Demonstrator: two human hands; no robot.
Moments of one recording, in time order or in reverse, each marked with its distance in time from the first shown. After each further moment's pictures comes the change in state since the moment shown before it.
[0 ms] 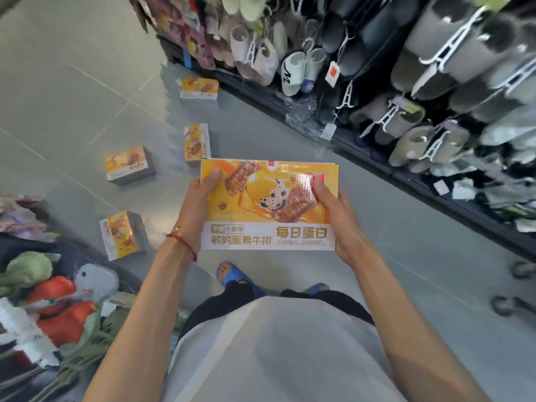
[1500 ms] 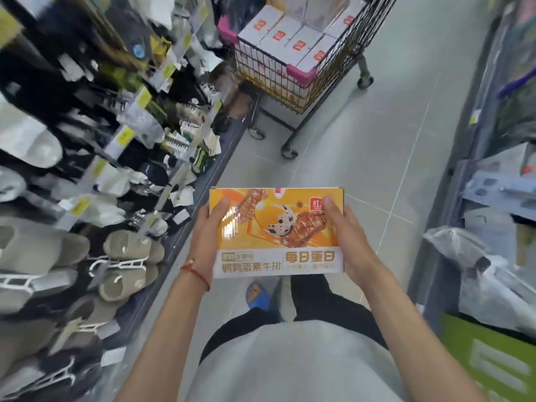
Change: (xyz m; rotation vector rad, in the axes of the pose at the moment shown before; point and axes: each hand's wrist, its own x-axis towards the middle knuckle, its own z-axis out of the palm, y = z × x) left_hand -0.061 -0.230 0.768 1.100 -1.211 -0.268; right_hand -0.180 0.033 -0.539 1.079 1.282 -0.146
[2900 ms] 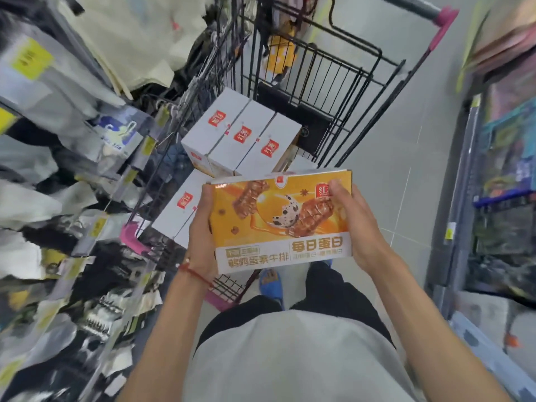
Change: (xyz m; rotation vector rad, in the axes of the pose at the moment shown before) left_hand 0.388 0.395 0.435 -0.266 -0.204 0.044; right_hand 0.451 -0.514 -0.142 -0.010 0.042 -0.180
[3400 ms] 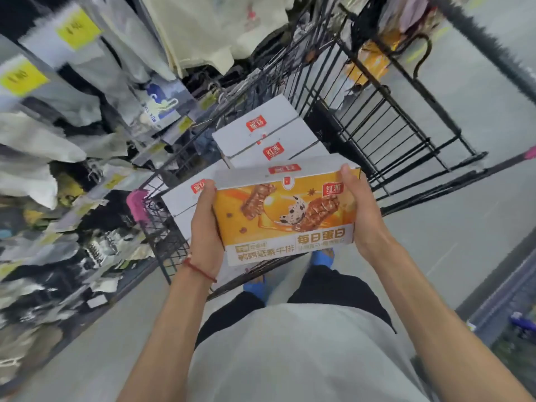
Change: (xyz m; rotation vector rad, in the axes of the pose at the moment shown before) left_hand 0.056 0.016 0.092 -0.183 0.406 0.196; right_hand 0.166 -0.090 -0.011 -0.137 -0.360 0.095
